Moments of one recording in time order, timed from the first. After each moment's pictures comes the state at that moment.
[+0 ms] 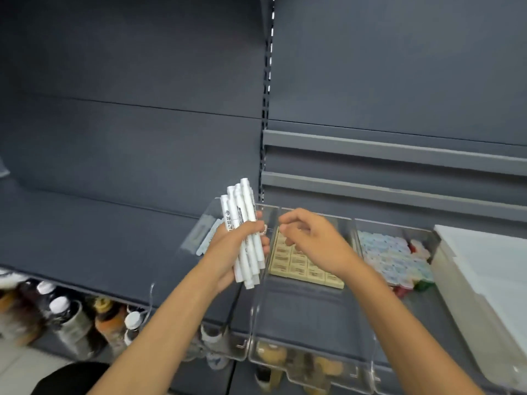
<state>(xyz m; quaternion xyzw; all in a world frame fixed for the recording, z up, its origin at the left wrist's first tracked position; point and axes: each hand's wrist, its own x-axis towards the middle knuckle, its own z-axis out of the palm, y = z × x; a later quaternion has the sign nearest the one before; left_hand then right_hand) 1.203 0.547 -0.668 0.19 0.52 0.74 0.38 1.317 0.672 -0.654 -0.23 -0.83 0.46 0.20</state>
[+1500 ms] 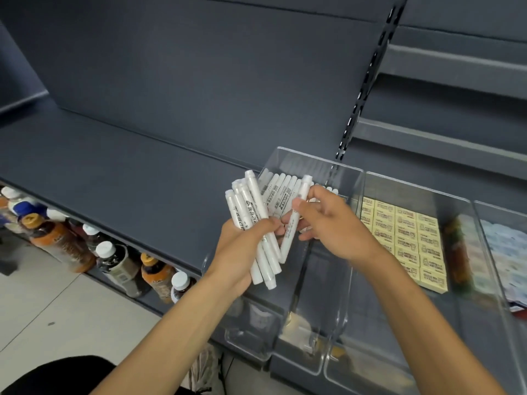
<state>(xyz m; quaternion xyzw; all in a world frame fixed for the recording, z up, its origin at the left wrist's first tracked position) 1.125 0.506 -0.740 0.06 0.57 0.75 0.33 1.195 0.643 -0.712 -0.21 -0.78 0.59 0.08</state>
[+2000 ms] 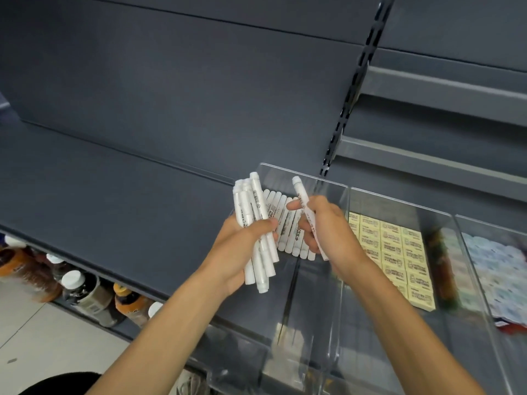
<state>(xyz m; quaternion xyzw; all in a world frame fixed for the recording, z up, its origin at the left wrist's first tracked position) 1.097 0.538 -0.725 0.10 0.58 0.71 0.39 1.176 0.663 -0.709 -0.34 -0.69 0.62 0.15</state>
